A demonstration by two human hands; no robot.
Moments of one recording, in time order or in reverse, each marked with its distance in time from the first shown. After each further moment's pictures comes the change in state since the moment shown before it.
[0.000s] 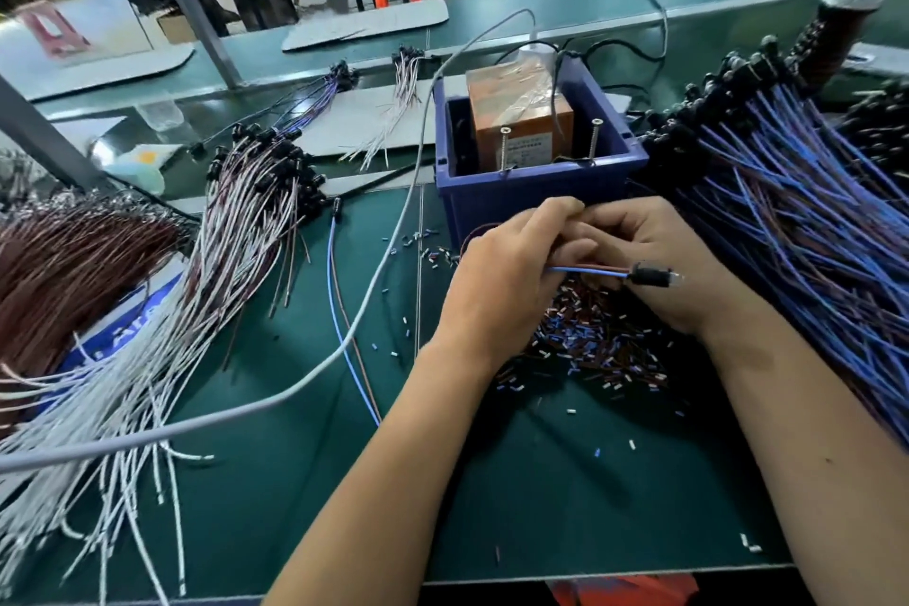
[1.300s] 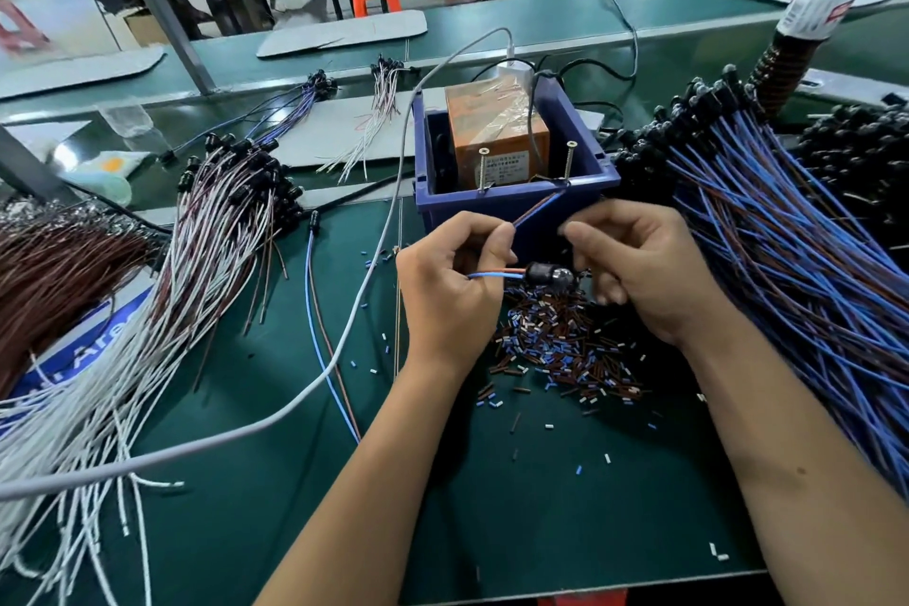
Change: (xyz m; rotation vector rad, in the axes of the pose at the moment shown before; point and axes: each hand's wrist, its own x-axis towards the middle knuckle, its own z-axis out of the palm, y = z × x) left_hand -0.003 -0.012 0.005 -0.398 0.409 -0.284; right_hand -0.002 0.004 -0.013 0.136 0.184 -0.001
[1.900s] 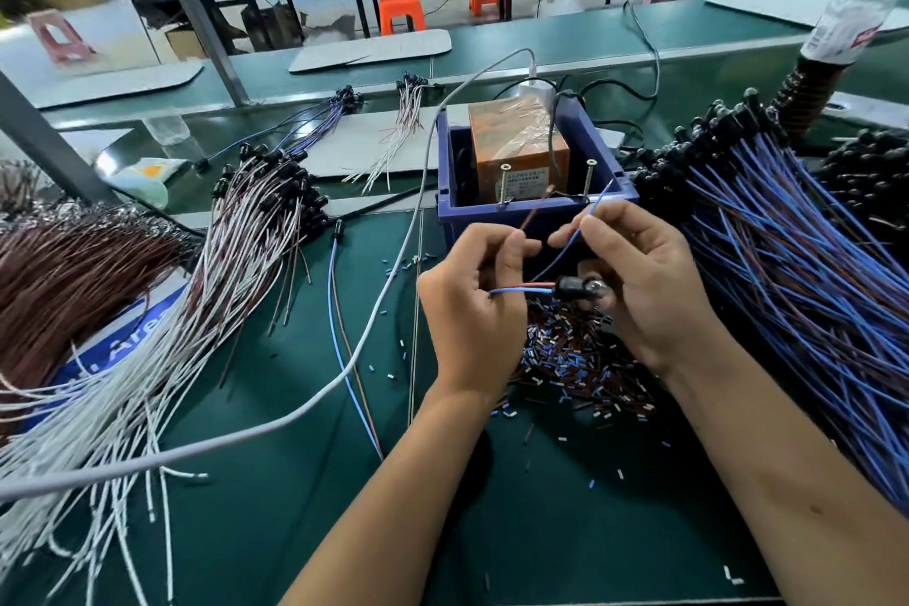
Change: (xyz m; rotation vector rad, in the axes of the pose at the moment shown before) left_hand -0.011 0.013 0.005 0.056 0.146 0.033; right_hand -0.006 -0.012 0.033 0.280 0.023 -0.027
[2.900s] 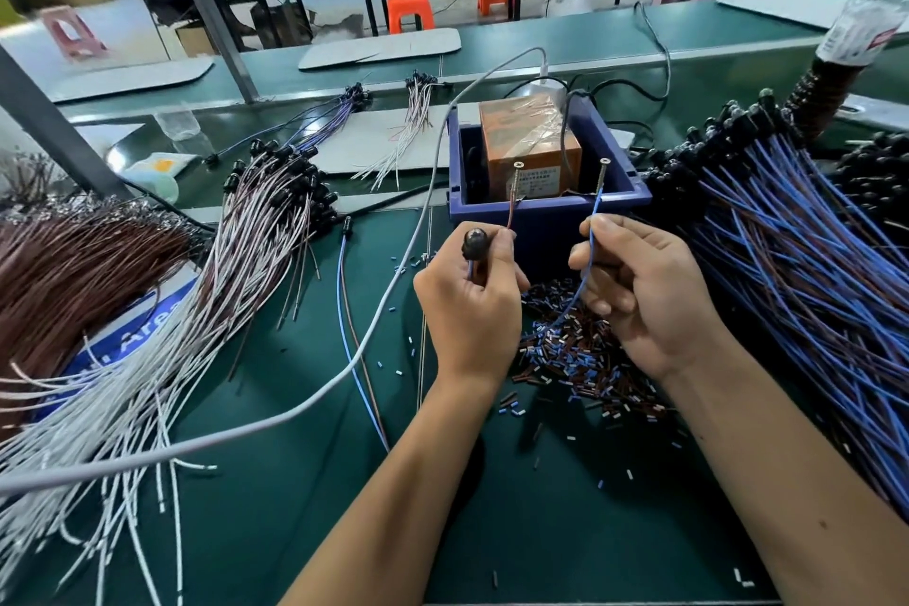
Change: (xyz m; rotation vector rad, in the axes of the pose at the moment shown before) left_hand 0.004 0.004 -0.005 -0.047 0.059 -0.179; right_hand -0.003 -0.003 0.010 0.109 0.088 0.152
